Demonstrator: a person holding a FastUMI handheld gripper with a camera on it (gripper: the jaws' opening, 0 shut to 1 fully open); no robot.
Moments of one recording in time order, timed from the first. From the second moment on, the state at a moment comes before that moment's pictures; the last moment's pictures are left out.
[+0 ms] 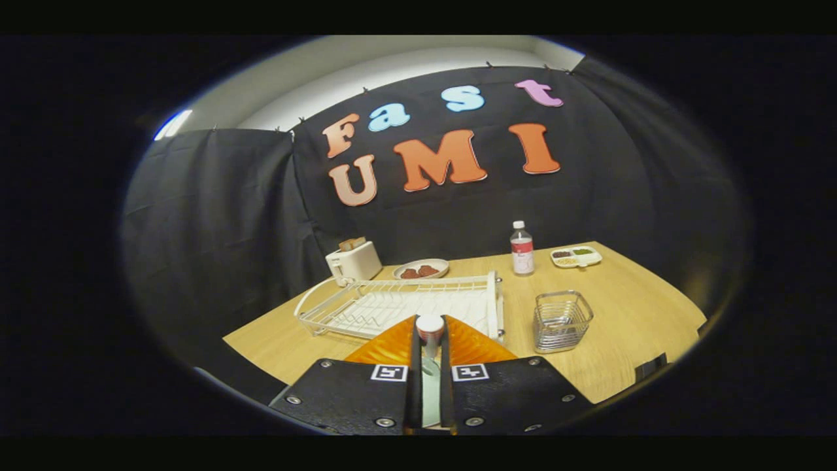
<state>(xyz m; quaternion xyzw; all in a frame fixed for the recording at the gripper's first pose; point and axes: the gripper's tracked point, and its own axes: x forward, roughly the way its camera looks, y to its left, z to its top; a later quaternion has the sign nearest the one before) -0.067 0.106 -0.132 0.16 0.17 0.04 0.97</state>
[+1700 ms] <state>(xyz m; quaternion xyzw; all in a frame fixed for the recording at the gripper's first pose) -0.054 0.079 -0.166 0.06 0.16 -0.02 0.99</state>
